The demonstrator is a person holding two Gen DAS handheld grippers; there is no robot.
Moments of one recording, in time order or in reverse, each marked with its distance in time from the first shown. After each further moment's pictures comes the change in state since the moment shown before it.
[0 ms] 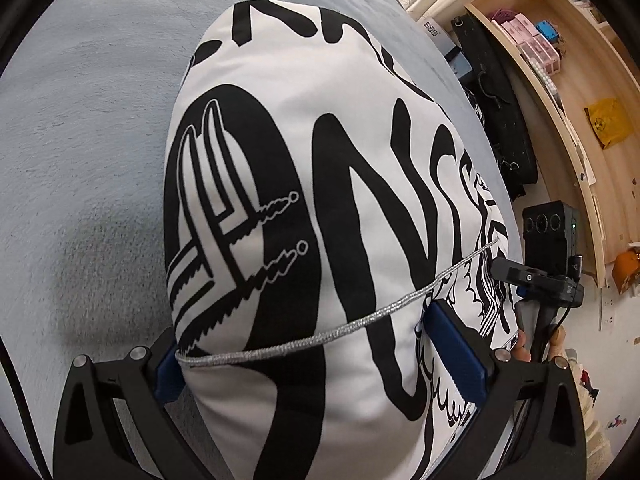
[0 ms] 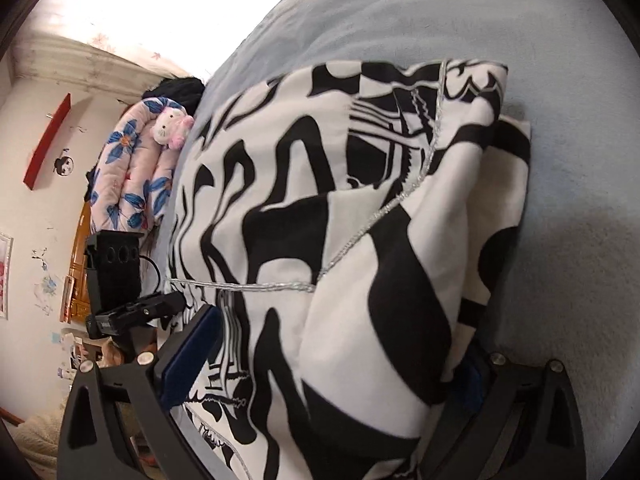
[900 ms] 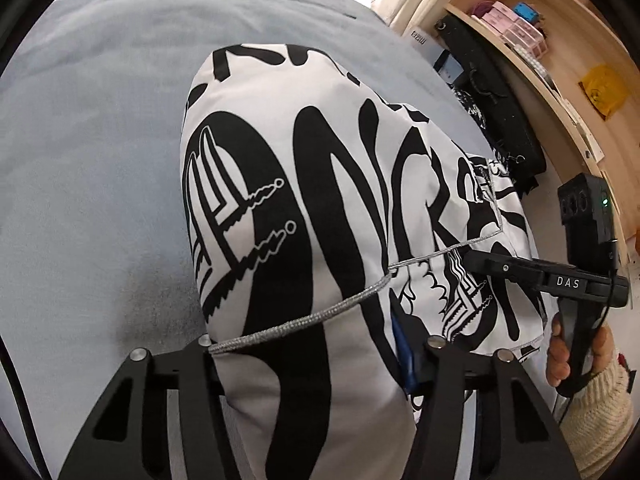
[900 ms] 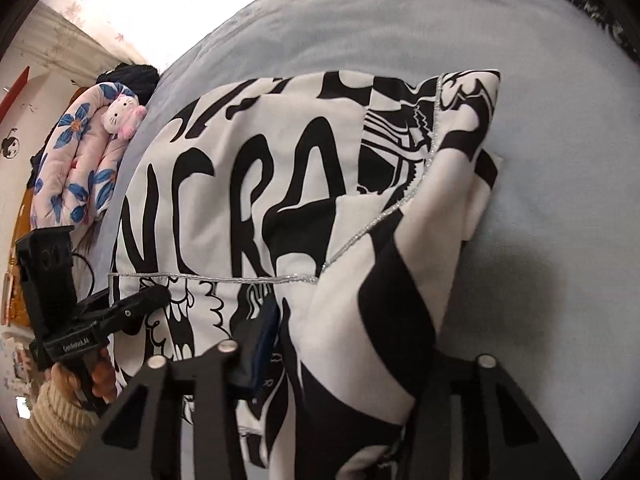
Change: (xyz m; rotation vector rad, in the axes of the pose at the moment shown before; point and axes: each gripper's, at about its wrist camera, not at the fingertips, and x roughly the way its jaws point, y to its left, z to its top) left arm -0.022 -0.072 0.005 0.124 -0.108 0.136; right arm -0.019 0.081 -0.006 -0.045 -0.053 -0.318
